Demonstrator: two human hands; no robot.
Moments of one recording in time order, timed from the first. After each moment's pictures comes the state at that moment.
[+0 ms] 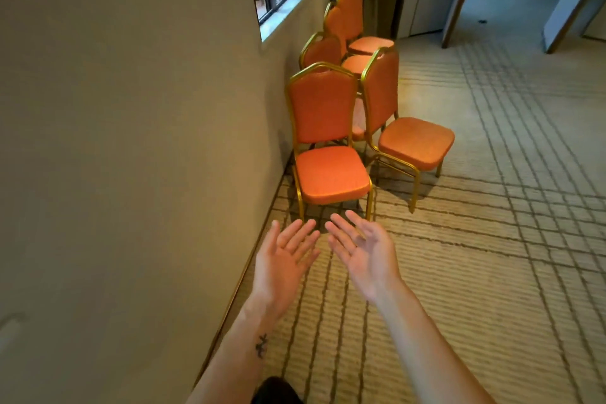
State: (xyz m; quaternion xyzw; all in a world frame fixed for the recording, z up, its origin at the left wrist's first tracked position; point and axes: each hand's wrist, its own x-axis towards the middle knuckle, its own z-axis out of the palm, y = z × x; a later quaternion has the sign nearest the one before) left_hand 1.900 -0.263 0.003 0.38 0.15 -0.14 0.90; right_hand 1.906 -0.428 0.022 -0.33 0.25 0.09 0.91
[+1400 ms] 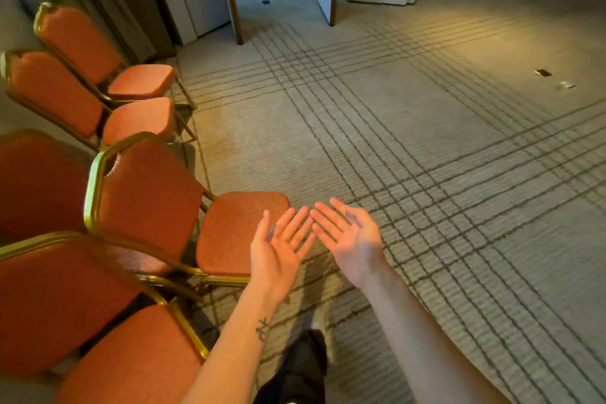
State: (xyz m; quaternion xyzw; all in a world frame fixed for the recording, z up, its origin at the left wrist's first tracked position) left_hand 2.612 -0.930 -0.021 0.32 0.11 -0.43 0.84; right_hand 2.537 -1.054 0.000 -0.23 0.34 -0.16 0.90
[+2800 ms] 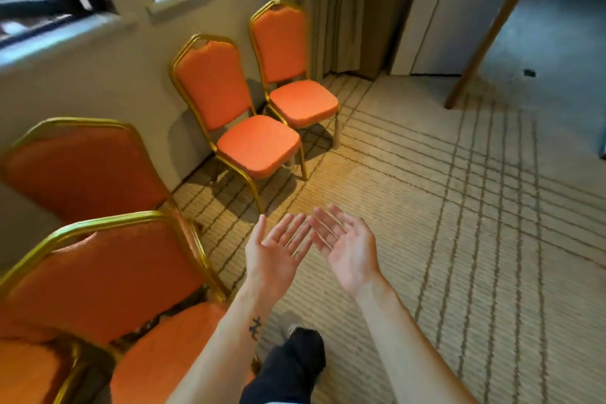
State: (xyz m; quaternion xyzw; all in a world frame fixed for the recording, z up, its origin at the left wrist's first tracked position) left_hand 3.268 -1.278 -0.037 0.23 0.28 -0.04 0.93; right_hand 3.302 -1.417 -0.003 -0.38 0.20 0.23 0.87
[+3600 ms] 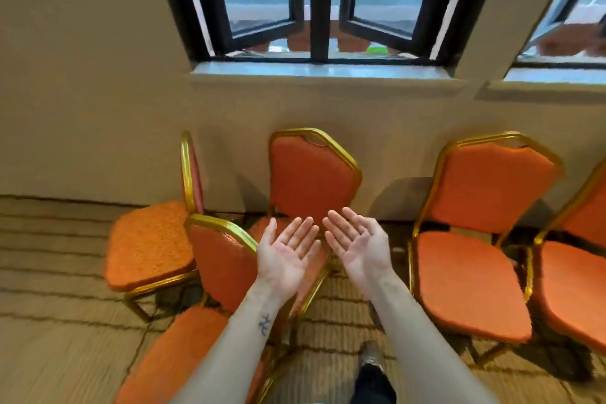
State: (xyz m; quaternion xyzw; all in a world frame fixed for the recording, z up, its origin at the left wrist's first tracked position) left_hand 3.411 -0.971 -0.027 0.06 0.37 0.45 0.81; right_hand 3.562 -1.004 0.004 -0.44 -0.07 0.63 0.63
